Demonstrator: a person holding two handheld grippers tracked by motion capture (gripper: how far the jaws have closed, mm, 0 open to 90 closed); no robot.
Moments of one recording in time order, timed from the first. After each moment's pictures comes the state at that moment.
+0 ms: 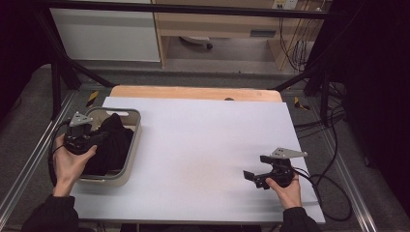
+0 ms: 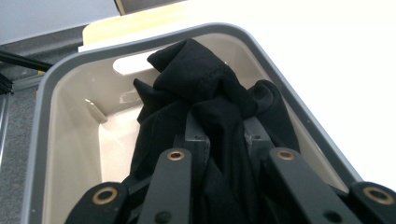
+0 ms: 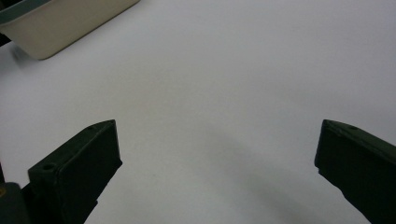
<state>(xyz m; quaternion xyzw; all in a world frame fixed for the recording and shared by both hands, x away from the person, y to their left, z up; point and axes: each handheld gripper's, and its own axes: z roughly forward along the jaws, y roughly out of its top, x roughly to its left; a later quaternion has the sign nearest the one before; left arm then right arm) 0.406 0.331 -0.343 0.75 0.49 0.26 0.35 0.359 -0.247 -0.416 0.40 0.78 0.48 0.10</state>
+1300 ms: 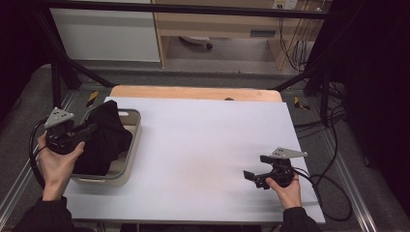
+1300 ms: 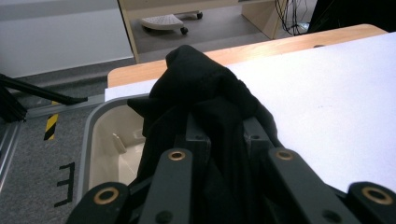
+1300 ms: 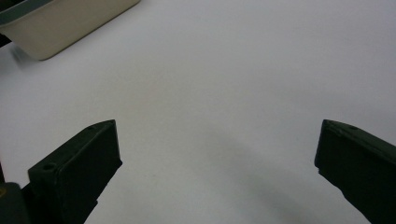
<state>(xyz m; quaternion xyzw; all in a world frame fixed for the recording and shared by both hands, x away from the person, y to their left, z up) 0.381 0.342 -0.307 0.70 0.49 0.30 0.42 0.359 -0.247 -0.416 0.40 0.78 0.48 0.10</state>
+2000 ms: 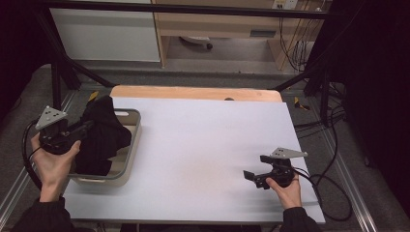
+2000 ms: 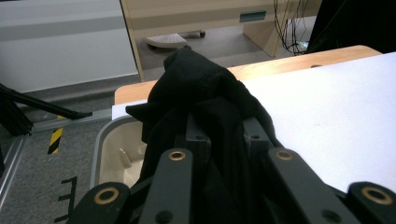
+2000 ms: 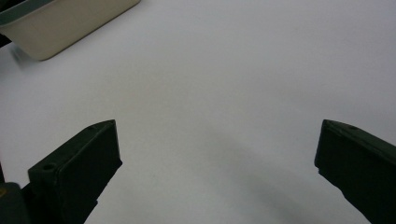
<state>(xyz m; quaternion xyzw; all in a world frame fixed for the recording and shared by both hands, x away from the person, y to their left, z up) 0.372 0.343 -0.295 0.69 0.48 0.32 0.44 0.358 -0.247 -0.416 0.40 0.77 0.48 0.10</state>
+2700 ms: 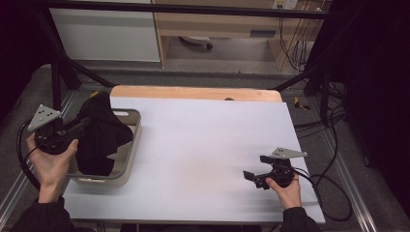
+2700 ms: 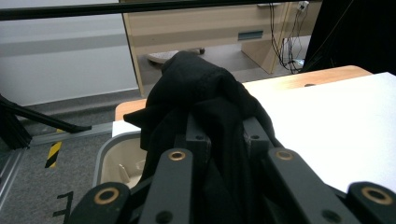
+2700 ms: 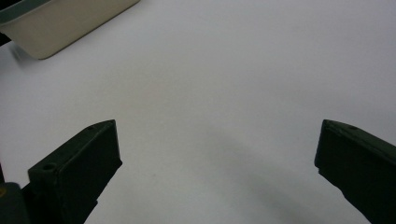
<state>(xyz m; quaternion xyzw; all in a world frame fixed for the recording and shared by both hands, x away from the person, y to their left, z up) 0.364 0.341 -0.285 0.67 0.47 0.34 0.46 0.358 -0.246 -0.416 0.40 0.78 0.48 0.10</state>
